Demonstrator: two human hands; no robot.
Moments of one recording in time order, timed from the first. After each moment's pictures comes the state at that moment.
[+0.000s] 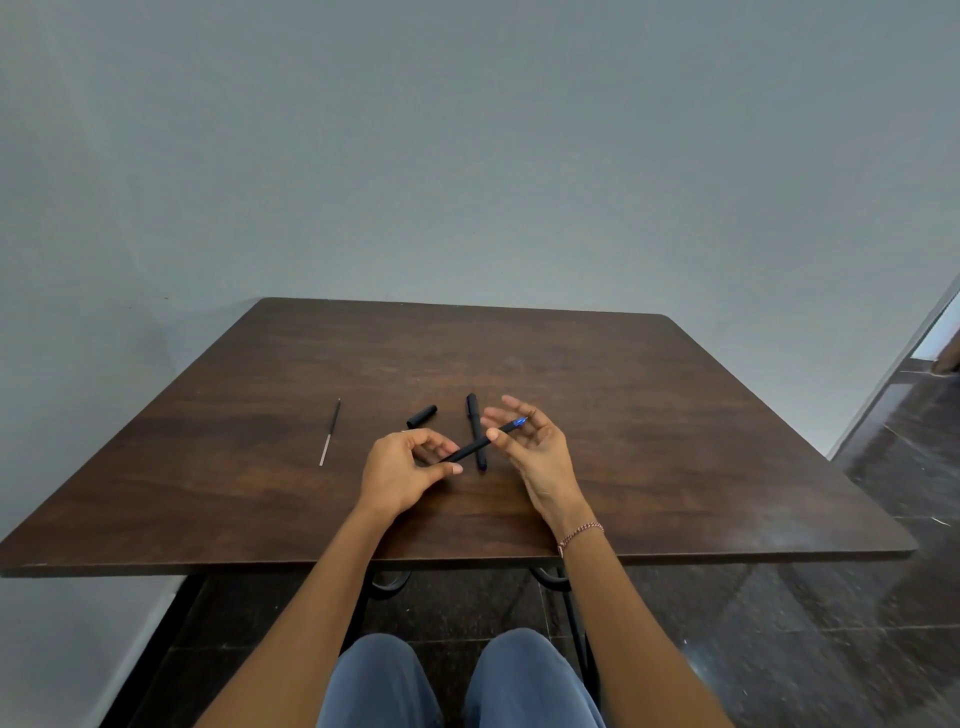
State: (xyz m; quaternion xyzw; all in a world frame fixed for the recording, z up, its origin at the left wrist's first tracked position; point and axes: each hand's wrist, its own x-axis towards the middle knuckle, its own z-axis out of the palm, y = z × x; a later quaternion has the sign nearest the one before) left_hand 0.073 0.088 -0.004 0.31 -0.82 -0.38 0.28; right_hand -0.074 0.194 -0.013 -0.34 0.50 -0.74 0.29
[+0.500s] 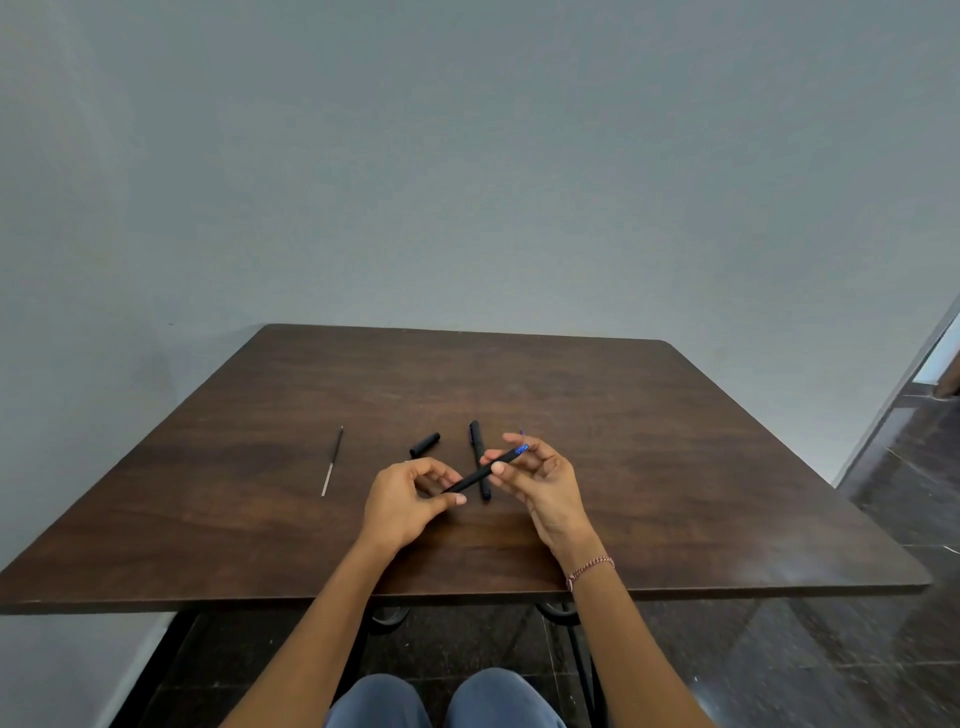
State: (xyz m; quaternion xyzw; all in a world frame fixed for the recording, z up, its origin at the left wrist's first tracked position) left_hand 0.074 0.086 -0.009 0.30 -0.82 -0.40 0.28; right_hand -0.077 0.199 -0.016 -0.34 0.45 -0.76 0.33
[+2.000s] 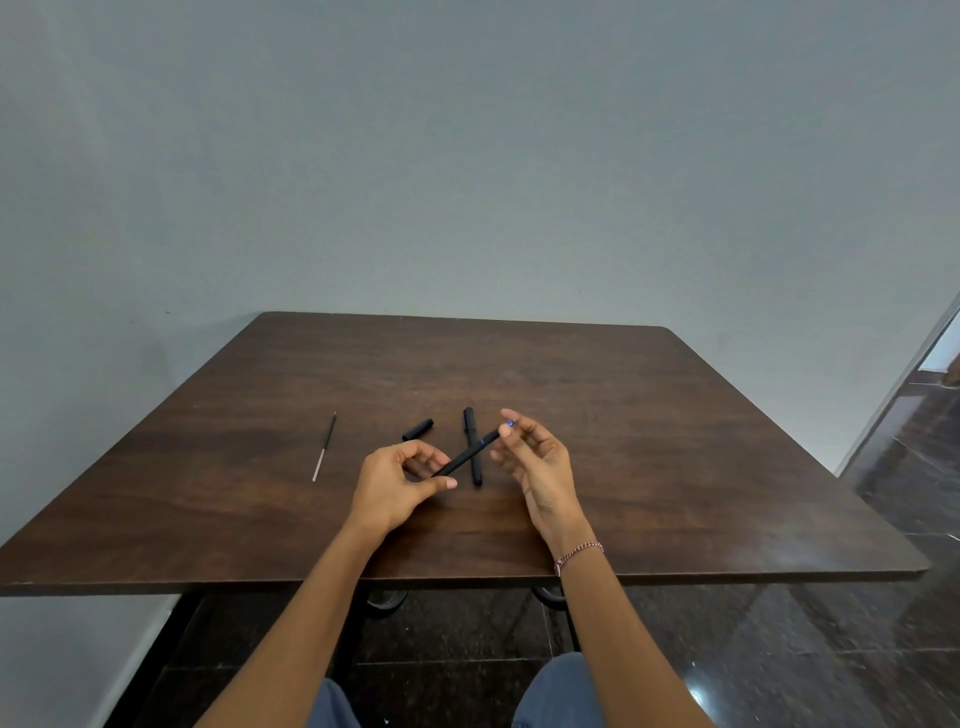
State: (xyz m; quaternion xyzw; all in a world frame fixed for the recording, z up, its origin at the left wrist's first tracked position) left_hand 0.075 0.086 -0.009 0.30 -0.81 -0.40 0.31; right_hand -0.077 0.194 -0.013 -0.29 0.45 -0.79 0.31
